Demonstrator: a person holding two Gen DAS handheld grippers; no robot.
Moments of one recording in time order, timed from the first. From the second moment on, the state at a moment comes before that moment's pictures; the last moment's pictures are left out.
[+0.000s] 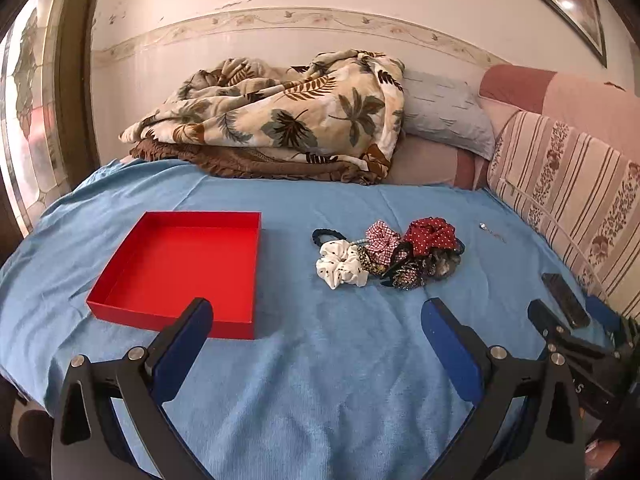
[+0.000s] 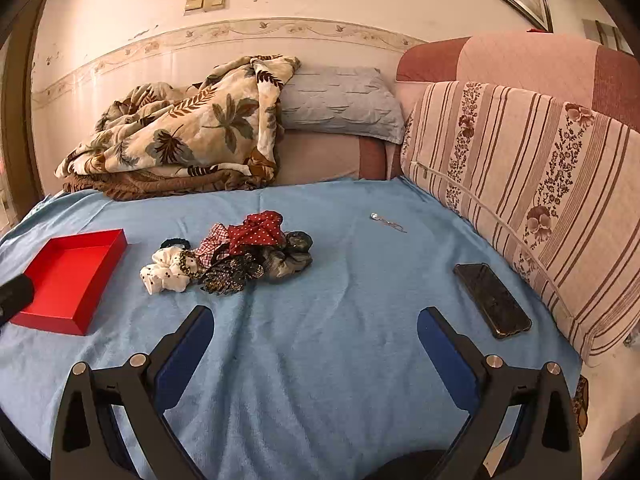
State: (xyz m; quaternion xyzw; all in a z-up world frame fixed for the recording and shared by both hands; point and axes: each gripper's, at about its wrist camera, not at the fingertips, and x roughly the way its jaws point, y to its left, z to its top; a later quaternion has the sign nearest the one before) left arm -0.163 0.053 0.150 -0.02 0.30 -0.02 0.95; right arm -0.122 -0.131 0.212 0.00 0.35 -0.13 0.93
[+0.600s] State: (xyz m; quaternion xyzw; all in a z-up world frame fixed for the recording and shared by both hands) left arm -0.178 0.063 0.156 -0.02 0.30 -0.02 0.95; right arm -0.133 -0.113 0.217 -0.01 0.36 -0.12 0.93
